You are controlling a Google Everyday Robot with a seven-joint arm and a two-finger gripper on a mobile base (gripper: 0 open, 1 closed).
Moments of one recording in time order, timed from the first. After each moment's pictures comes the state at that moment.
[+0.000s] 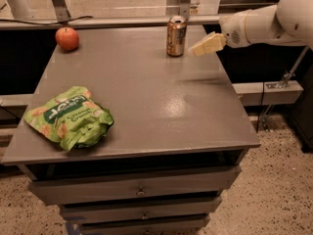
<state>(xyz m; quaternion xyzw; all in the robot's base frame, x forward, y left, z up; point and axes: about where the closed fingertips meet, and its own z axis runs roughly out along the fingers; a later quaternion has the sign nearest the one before) 0.742 -0.170 0.918 -0.40 0.75 0.15 0.50</state>
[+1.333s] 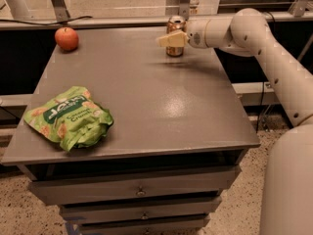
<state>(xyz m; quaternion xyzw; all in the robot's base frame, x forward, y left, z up) 0.821 -0.076 0.893 -0.34 0.71 0.26 0.55</state>
